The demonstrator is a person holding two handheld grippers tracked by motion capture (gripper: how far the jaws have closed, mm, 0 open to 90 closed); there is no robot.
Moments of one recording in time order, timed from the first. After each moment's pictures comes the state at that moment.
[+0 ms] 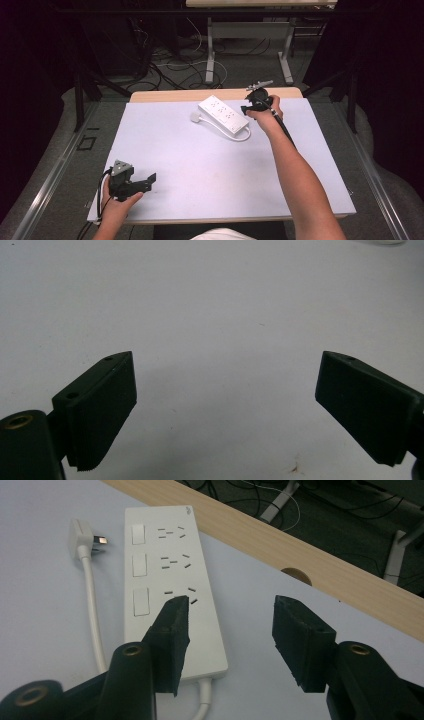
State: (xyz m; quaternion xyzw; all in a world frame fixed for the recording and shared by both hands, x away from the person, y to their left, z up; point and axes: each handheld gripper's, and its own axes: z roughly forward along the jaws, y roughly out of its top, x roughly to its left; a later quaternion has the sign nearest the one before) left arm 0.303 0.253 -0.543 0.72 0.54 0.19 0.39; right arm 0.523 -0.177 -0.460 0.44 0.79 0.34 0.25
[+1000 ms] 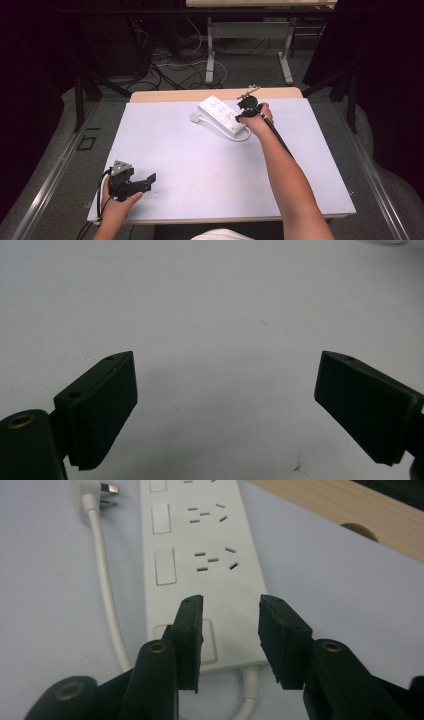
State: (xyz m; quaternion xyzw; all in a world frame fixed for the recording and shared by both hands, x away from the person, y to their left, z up) left arm 0.303 0.255 -0.544 0.72 0.54 0.18 0.39; right arm 0.534 -0.154 -0.497 0.46 0.82 0.29 0.18
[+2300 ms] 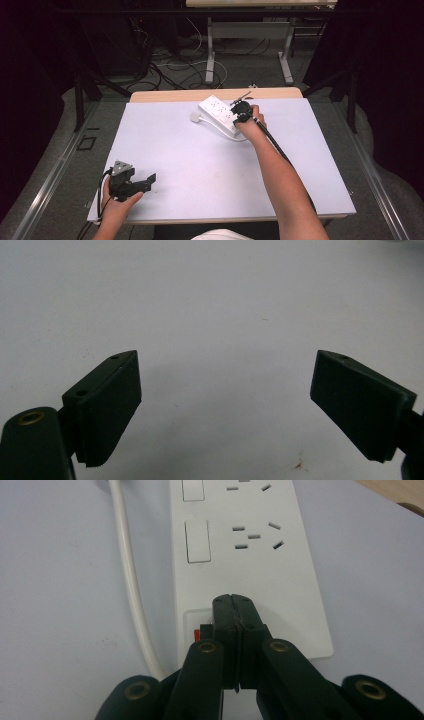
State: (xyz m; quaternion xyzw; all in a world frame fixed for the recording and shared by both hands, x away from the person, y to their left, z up) left arm 0.303 0.254 -0.545 0.73 0.54 0.18 0.38; right arm 0.533 -0.134 -0.514 0.44 0.84 0.27 0.16
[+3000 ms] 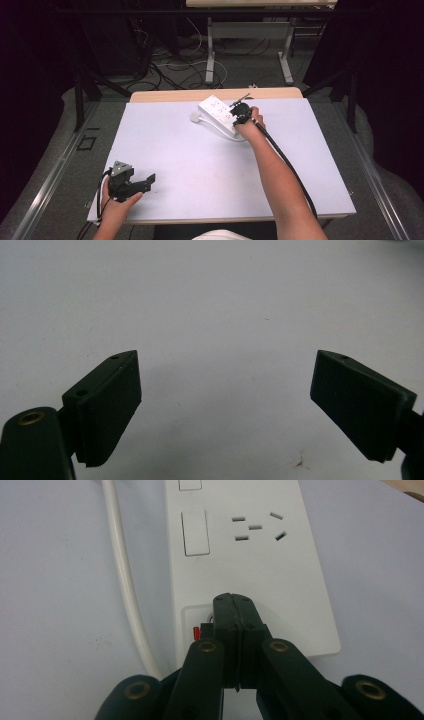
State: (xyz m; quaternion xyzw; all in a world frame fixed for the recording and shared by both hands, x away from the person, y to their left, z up) left arm 0.302 0.255 -0.545 0.73 0.54 0.19 0.38; right arm 0.533 -0.133 -0.523 0.44 0.84 0.27 0.17
